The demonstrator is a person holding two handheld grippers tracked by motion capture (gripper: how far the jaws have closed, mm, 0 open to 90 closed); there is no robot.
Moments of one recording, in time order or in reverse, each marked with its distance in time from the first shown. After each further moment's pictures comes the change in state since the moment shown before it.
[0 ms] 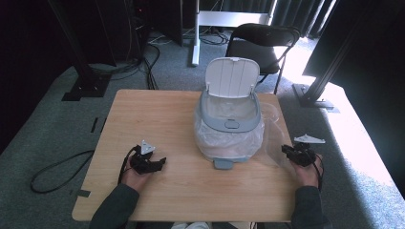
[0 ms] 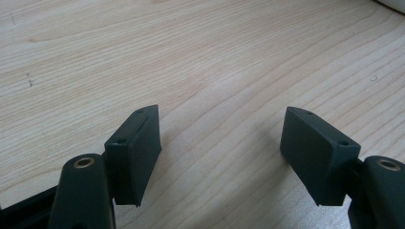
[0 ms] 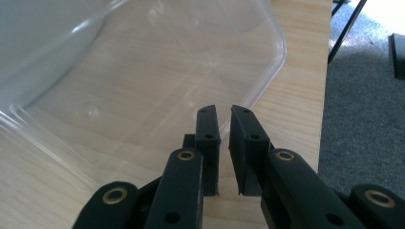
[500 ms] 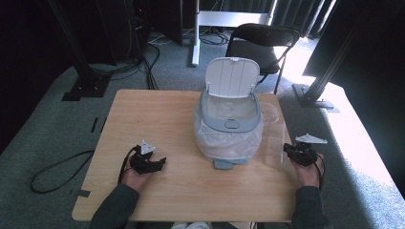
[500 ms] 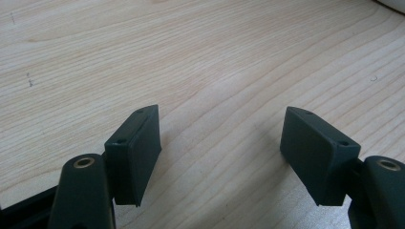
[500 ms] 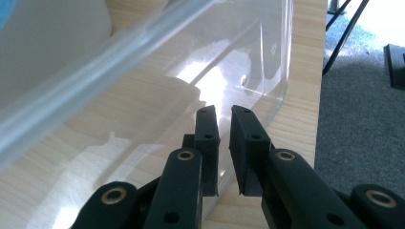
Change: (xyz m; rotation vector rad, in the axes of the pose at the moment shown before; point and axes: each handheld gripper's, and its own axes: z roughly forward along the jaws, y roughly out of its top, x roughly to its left) left arm 0.000 0.000 0.000 0.001 0.000 0.000; right arm 0.003 0.005 -0.009 -0.043 0.000 -0.010
